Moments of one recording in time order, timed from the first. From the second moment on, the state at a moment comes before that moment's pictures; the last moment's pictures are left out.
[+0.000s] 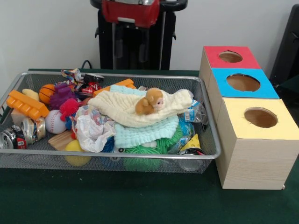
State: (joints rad) arm -0.29 -0.87 -0.11 1.91 0.24 0.36 1.58
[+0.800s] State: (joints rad) arm -0.28 -0.87 -0.11 1.91 0.16 0.33 1.58
